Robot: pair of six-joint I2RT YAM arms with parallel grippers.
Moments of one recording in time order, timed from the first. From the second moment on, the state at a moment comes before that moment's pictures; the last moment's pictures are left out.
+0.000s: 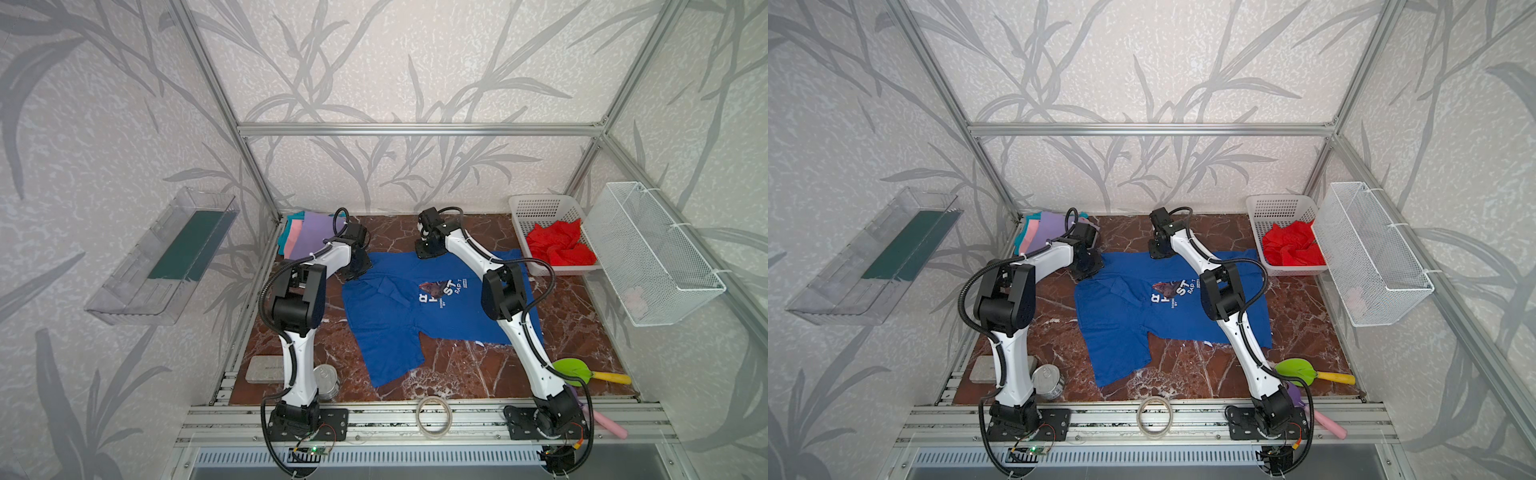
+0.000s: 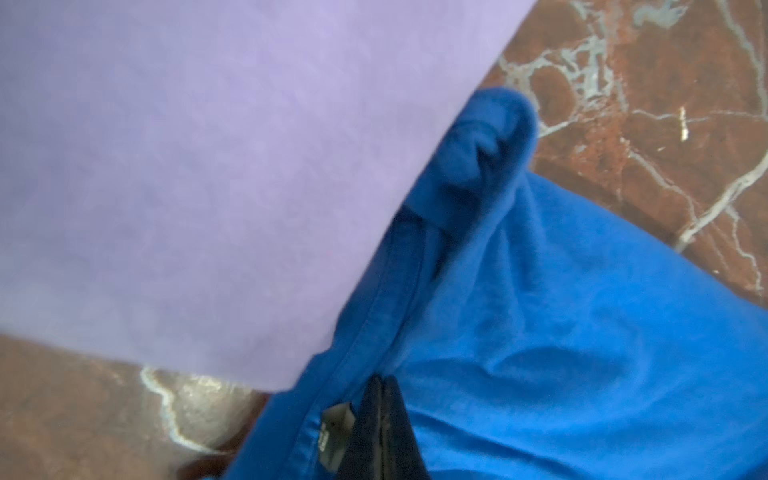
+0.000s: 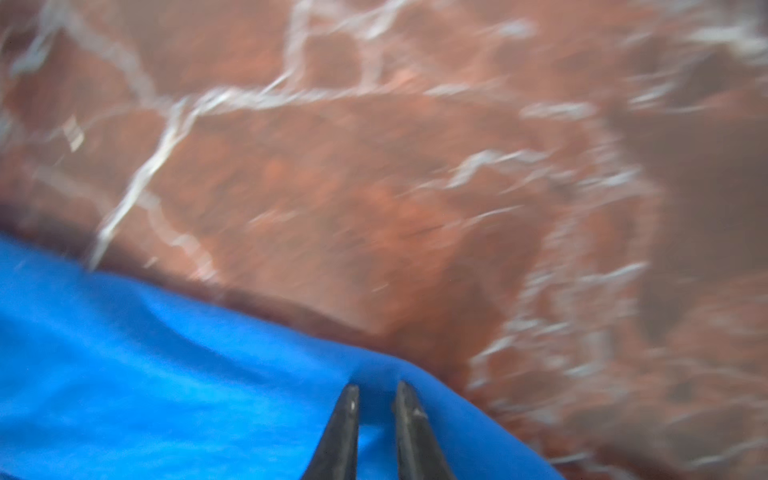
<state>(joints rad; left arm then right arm) -0.19 2.09 1.48 -0.58 -0.07 -0.67 0.46 2.69 2.49 -0.88 -0.04 0.27</state>
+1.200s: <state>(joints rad) -0.22 1.33 0.90 -0.61 -0.14 -0.80 0.89 2.23 1.87 -0.59 0.12 -0.08</state>
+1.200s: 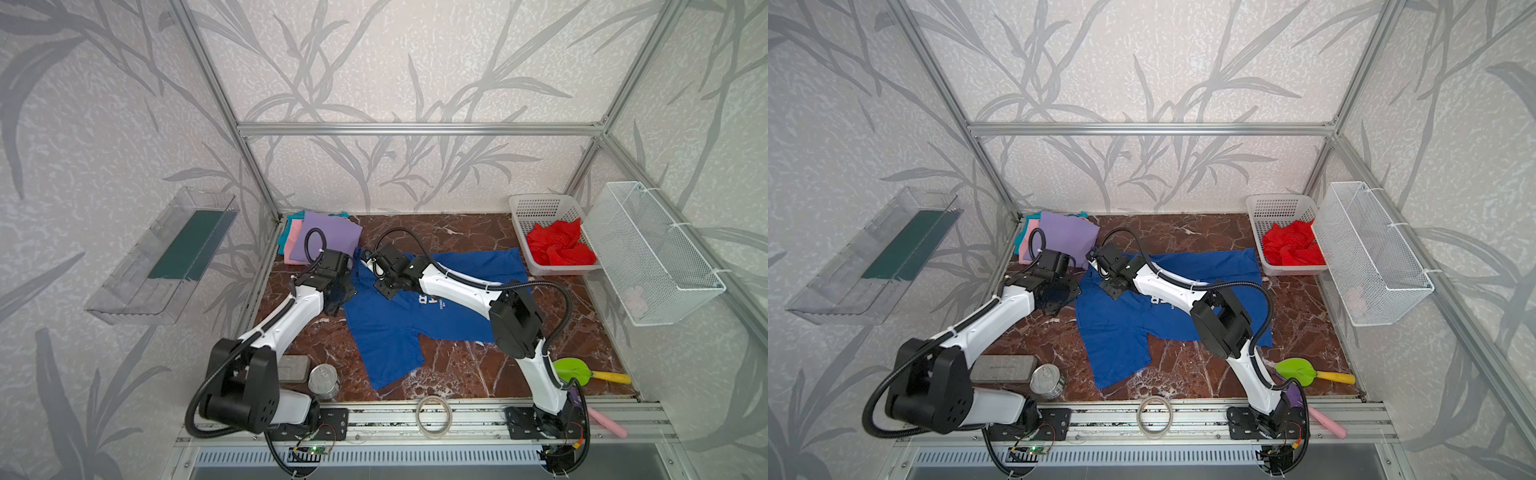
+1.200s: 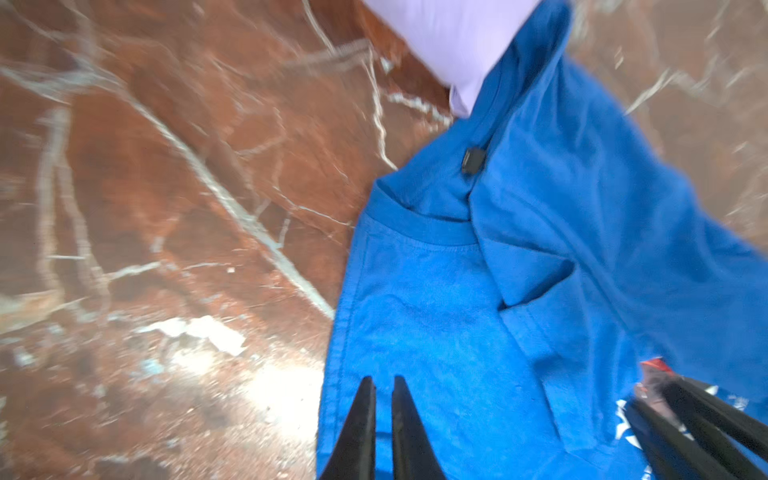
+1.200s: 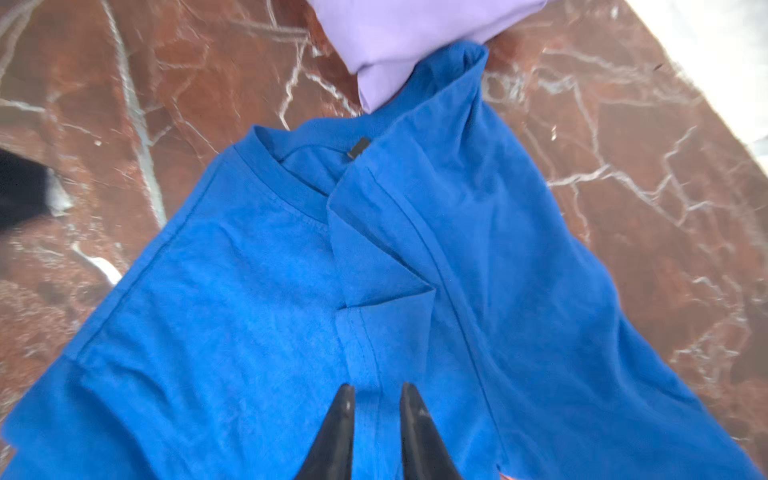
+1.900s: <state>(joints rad) -0.14 1.26 0.80 -0.66 -0.17 -0.81 0.90 2.46 2.08 -0.71 0.14 -0.08</state>
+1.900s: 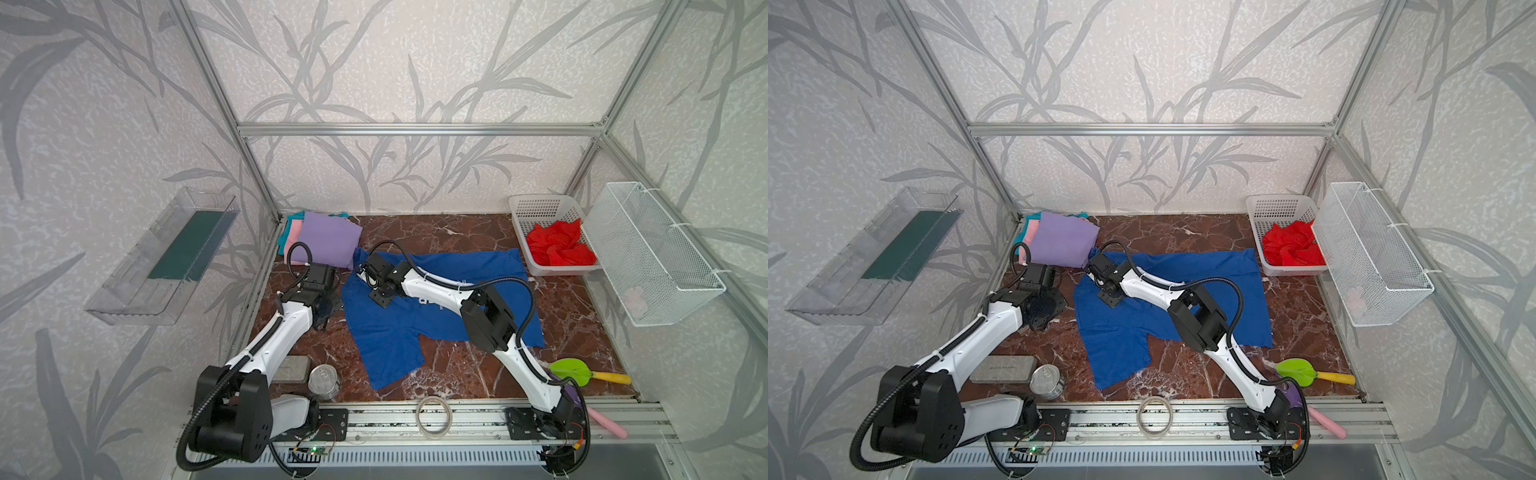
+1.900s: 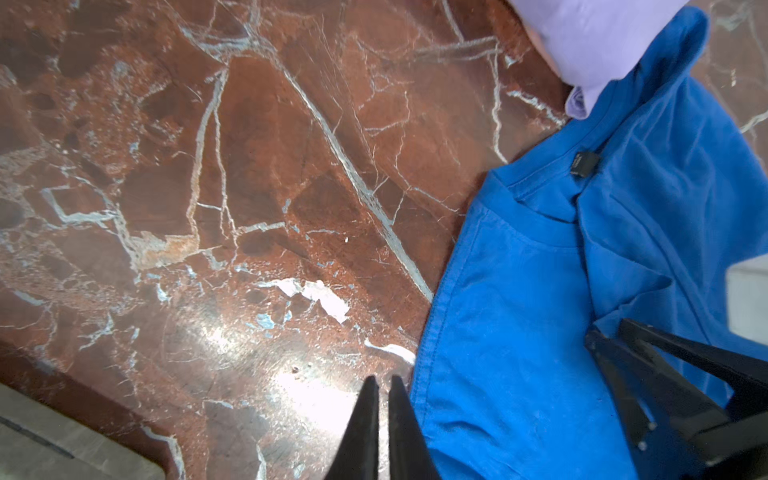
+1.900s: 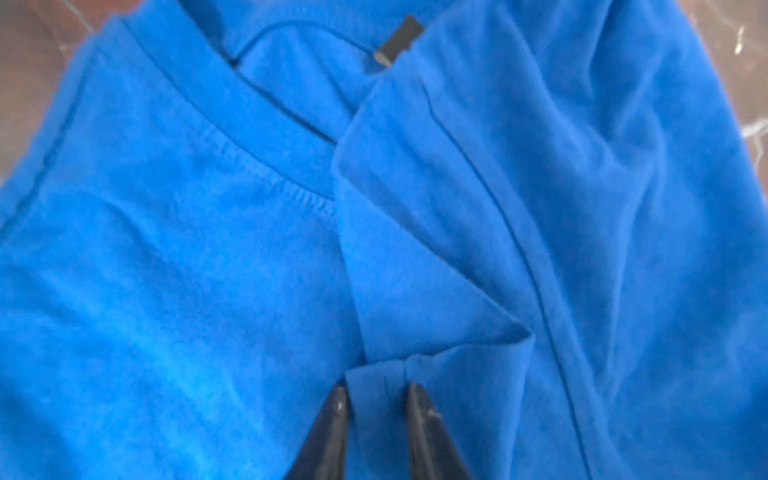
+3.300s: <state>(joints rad) -0.15 1.31 0.79 -0.64 -0.10 -0.78 1.01 2.10 1.50 -0.54 -0.07 0.01</state>
